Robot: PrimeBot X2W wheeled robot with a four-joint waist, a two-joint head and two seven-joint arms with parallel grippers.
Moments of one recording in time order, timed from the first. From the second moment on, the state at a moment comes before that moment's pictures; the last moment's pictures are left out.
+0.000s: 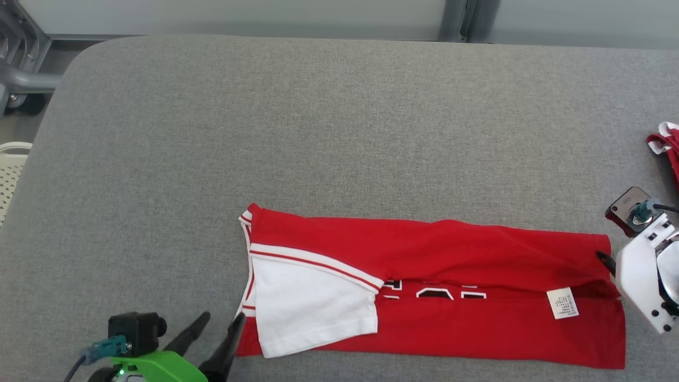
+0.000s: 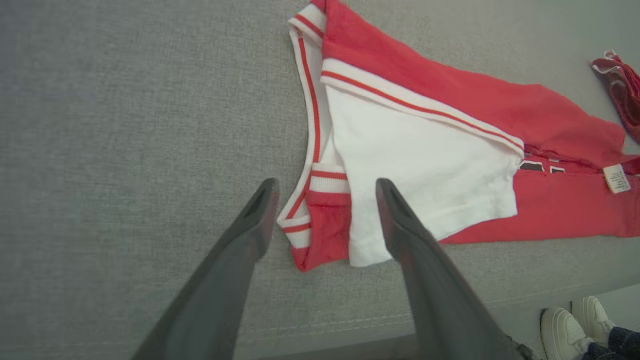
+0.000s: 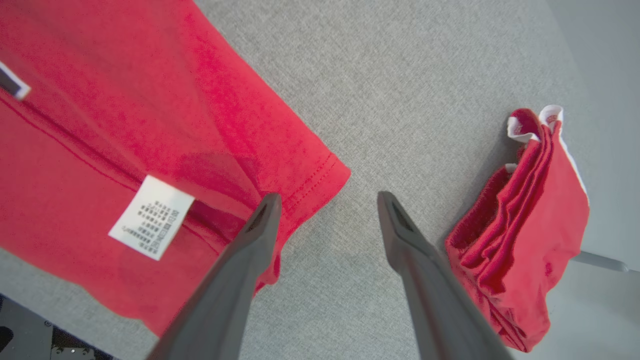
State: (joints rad) left arm 0.08 0.47 -0.44 -0.11 -0.85 0.07 0.22; right arm -0.29 -0.92 0.50 -0.06 0.44 0.13 0.69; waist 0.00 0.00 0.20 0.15
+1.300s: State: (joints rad) left arm -0.03 0.21 -0.17 0.22 -0.26 -0.04 -0.26; right arm 0.06 -0.07 -0.06 0.17 0.28 0.13 -0.19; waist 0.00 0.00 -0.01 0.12
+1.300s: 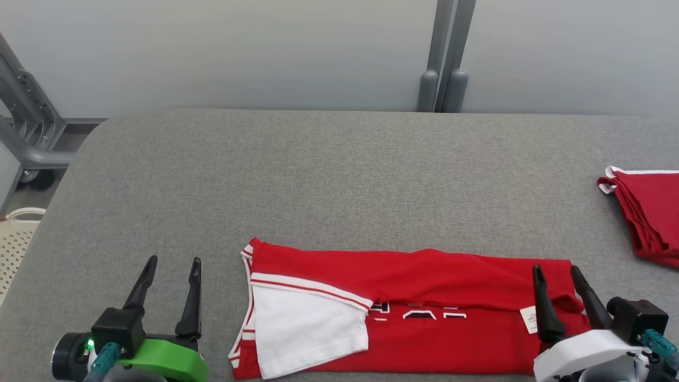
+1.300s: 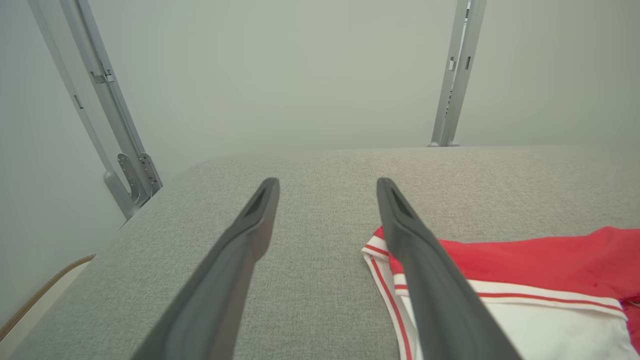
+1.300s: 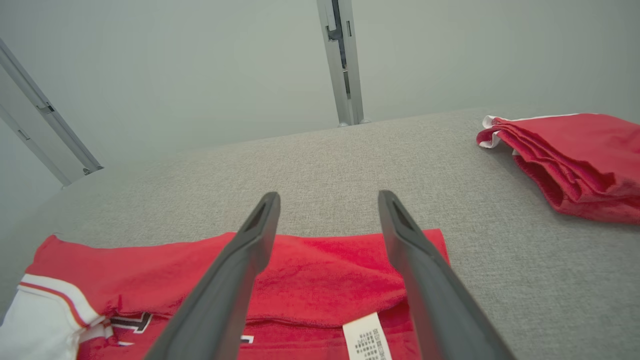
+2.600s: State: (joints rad) left arm -0.05 0.11 0.01 0.18 -0.17 -0.12 -0.26; right arm 0.04 -0.07 -0.25 0.25 0.16 0.13 -0.01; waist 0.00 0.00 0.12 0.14
